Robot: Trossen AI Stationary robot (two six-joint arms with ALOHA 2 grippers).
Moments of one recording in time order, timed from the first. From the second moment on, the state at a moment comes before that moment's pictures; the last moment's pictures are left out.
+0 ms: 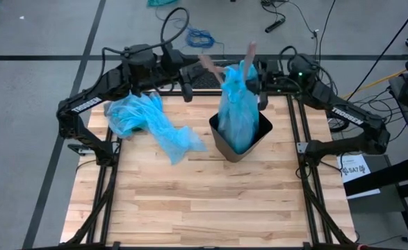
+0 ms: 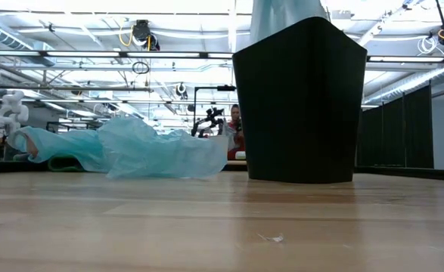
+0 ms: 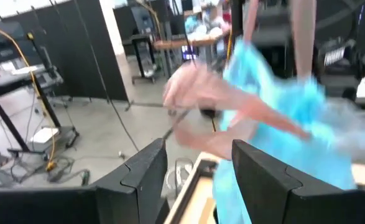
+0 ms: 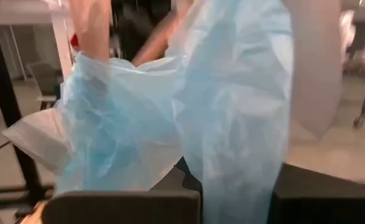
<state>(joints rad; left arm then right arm) 0.26 1.50 1.93 -0.48 -0.15 0.17 -0.55 1.15 1.25 -0.04 -0.47 0.06</state>
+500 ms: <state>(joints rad) 0.26 1.50 1.93 -0.62 -0.16 0.16 -0.64 1.18 1.61 0.17 -0.30 -0.08</state>
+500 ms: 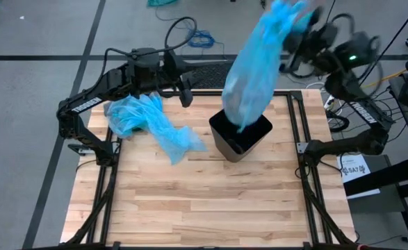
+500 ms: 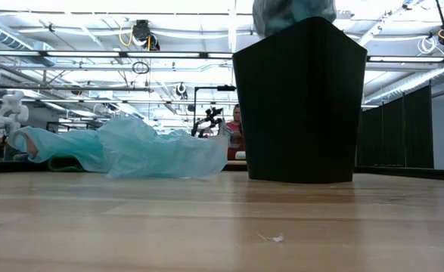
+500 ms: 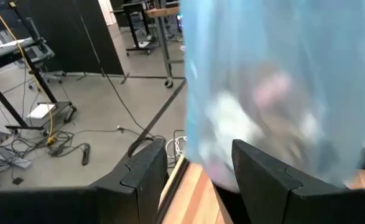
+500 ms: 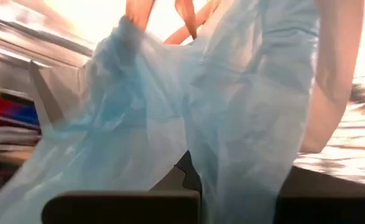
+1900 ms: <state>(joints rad) 0.34 1.49 1.92 -1.03 -0.29 -0.04 -0.91 0.89 0.87 -1.01 0.09 0.59</state>
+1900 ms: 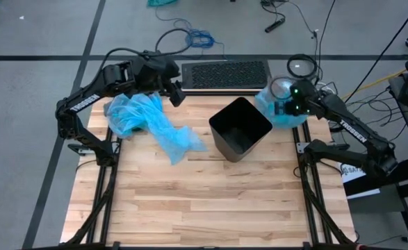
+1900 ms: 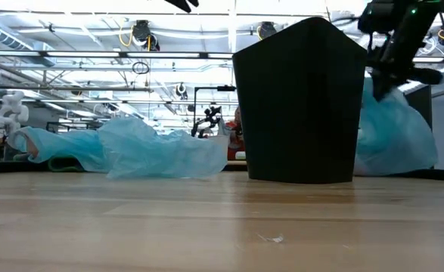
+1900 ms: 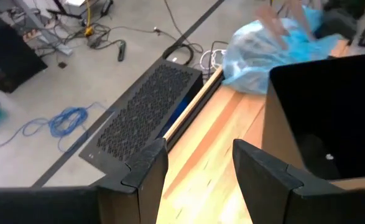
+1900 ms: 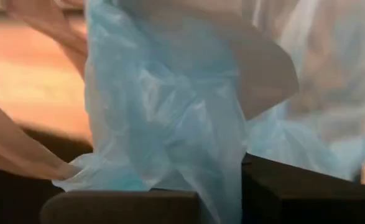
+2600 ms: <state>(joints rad) 0.43 1.48 1.92 -1.05 -0.27 0.01 -0.64 0.82 1.34 -1.47 0.18 0.79</state>
